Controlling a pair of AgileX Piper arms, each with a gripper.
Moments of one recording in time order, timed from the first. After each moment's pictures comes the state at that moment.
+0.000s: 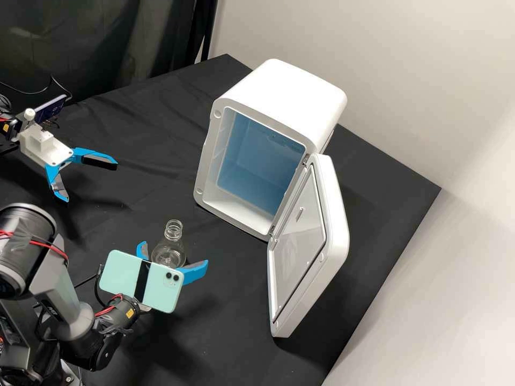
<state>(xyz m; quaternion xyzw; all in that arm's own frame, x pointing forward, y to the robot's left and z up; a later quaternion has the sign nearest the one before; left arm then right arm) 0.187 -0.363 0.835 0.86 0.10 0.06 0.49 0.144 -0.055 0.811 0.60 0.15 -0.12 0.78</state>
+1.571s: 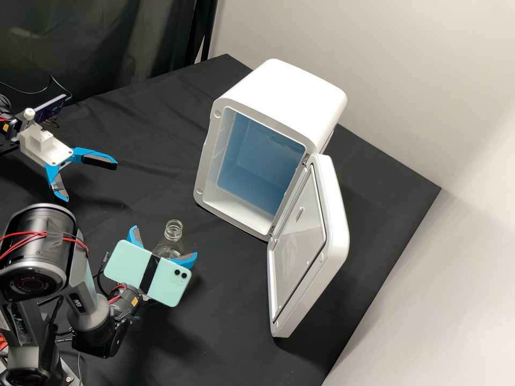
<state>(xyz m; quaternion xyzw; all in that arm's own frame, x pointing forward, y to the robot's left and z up) 0.187 -0.363 0.835 0.86 0.09 0.06 0.49 0.166 -0.047 0.791 0.68 0.19 -0.15 0.69</state>
